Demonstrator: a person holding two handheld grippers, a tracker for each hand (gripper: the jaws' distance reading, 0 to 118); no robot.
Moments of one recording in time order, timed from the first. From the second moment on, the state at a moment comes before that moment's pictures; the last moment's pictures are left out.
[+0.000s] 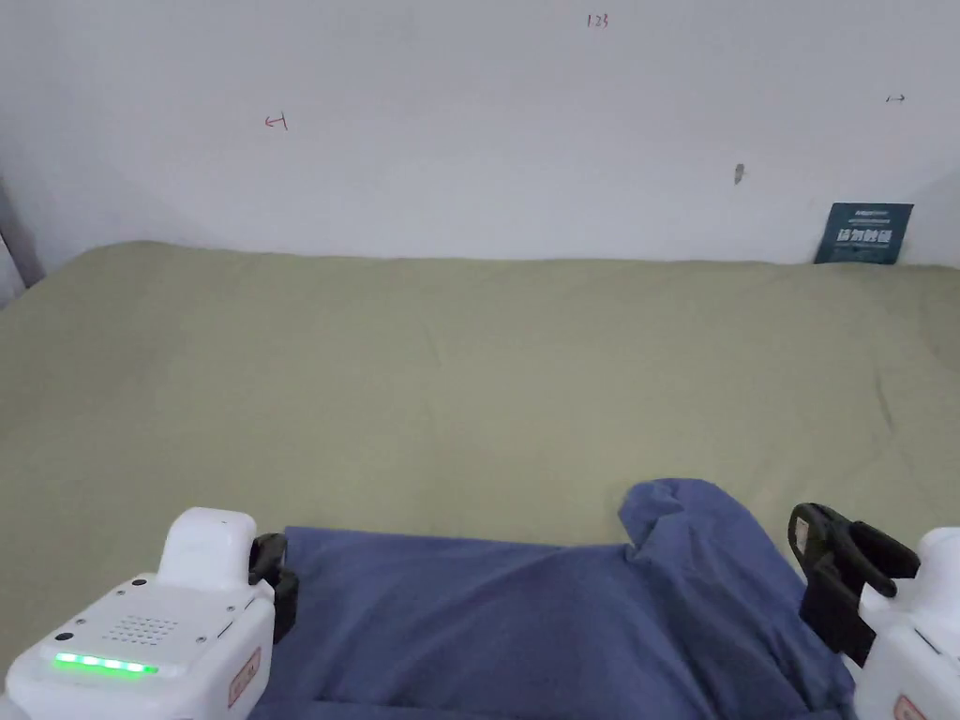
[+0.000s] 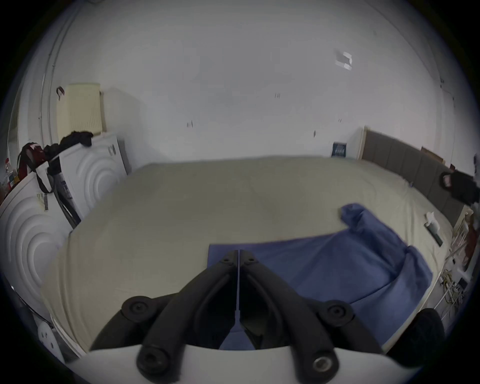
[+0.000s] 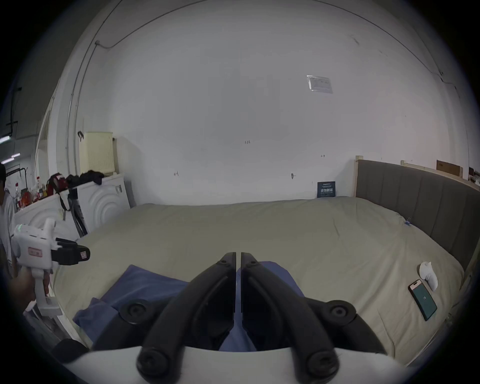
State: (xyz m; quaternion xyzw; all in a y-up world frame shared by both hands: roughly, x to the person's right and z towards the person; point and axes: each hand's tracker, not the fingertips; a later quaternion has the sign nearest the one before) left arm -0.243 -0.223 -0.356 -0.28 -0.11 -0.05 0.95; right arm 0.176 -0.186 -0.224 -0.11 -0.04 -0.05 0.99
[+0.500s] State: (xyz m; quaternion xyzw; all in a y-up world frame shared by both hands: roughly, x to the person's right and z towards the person) left arm -0.230 -0.352 -0.552 -0.46 -0.06 -0.11 0.88; right arm 0.240 -0.243 -0.274 -0.23 -0.10 -0.03 0.97
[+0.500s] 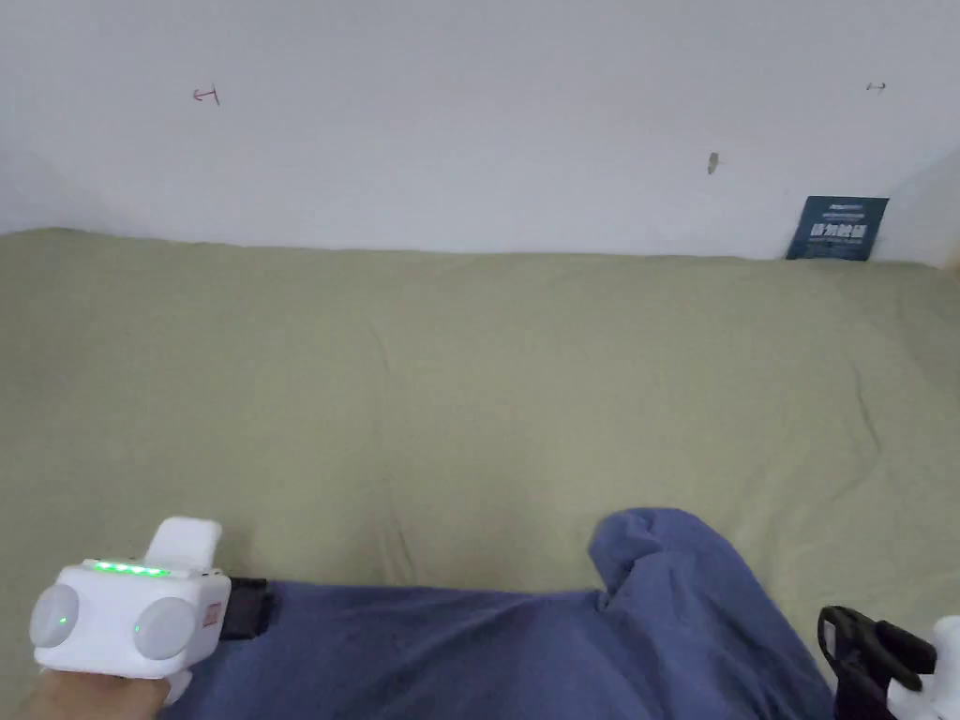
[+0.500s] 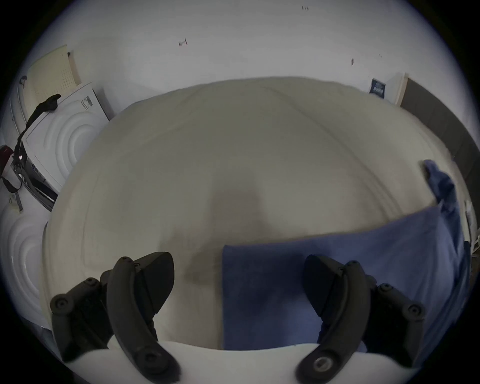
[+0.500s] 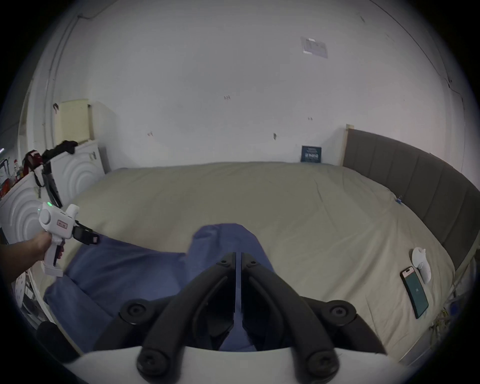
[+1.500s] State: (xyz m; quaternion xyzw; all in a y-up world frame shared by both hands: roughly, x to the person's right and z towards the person) left arm -0.259 -0.169 -0.368 -0.30 -0.14 -0.04 0.94; right arm 0.282 -0.182 -0.267 -0.28 -0.04 -0.02 0.96
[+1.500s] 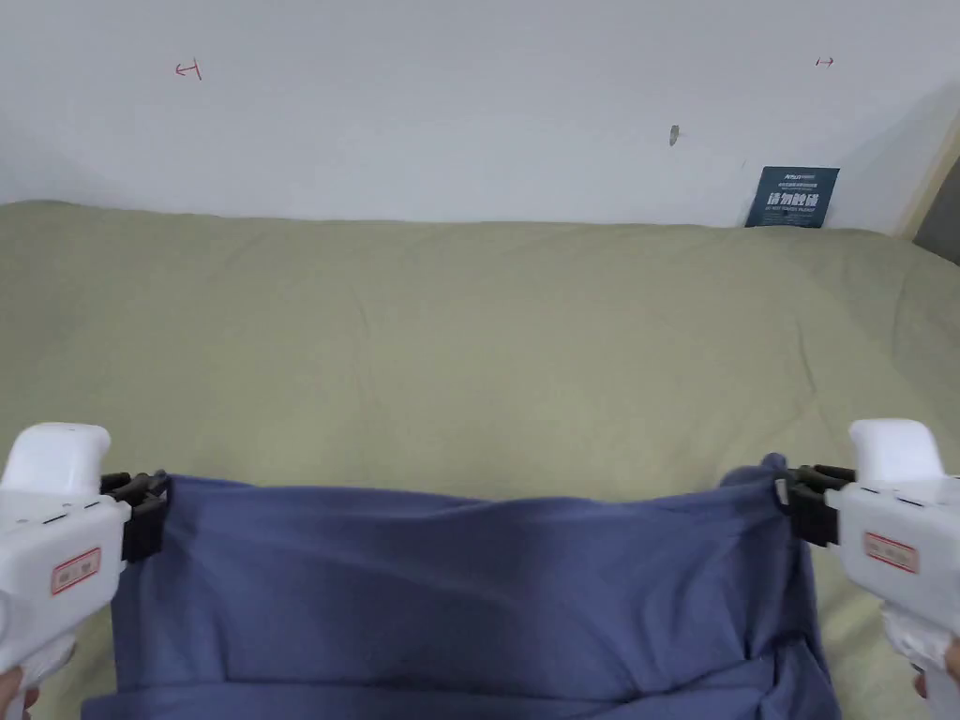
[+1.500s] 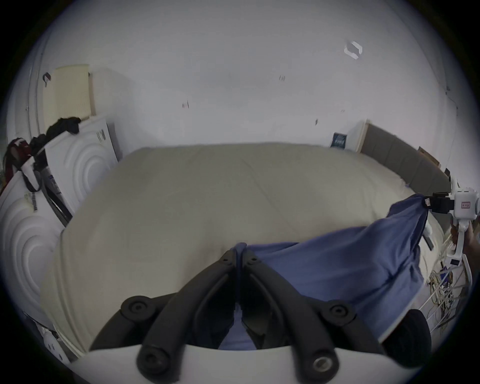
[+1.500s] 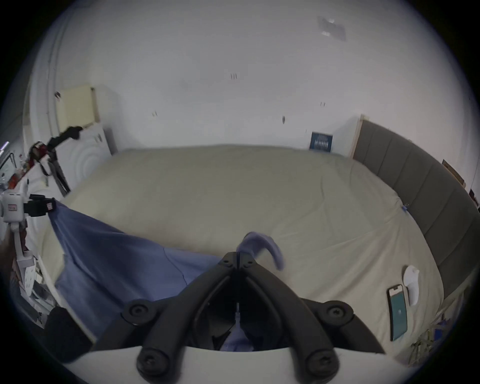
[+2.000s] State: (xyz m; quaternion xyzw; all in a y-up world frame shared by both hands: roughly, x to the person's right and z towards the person) left arm -0.329 -0.308 -0.241 -0.45 -0.11 -0.05 0.89; right arm 0.241 -0.306 -0.103 -0.39 -0.09 -0.07 0.91
